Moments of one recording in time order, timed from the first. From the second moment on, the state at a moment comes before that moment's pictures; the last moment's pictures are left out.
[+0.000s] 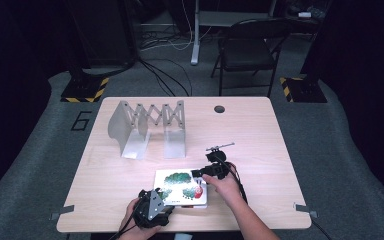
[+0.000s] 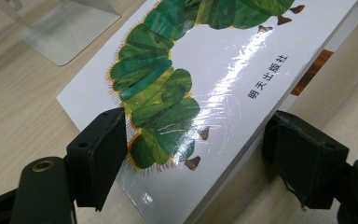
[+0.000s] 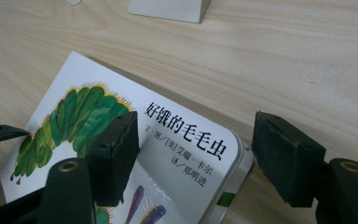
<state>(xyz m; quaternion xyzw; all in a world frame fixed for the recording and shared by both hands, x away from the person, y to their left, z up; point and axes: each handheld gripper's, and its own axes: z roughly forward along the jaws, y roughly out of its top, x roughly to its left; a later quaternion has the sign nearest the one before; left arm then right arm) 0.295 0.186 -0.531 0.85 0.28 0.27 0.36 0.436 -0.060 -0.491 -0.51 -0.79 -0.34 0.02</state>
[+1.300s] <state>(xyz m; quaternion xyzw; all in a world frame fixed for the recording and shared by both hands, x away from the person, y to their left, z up) 0.295 0.185 -0.531 0.85 0.28 0.27 0.36 0.433 -0.051 -0.494 -0.48 -0.80 -0.35 0.04</state>
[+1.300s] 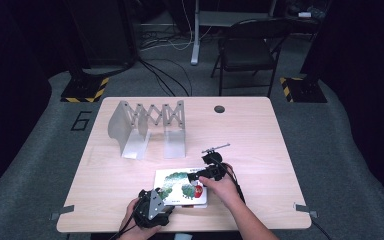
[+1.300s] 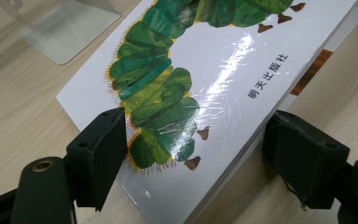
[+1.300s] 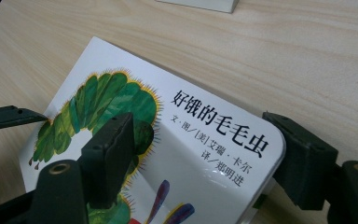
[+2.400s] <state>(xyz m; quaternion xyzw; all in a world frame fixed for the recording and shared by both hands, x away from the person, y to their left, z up) 0.293 0.183 -0.525 0.85 0.31 0.26 0.33 0.436 -0.060 -0.494 -0.50 -0.79 -0.35 0.07</state>
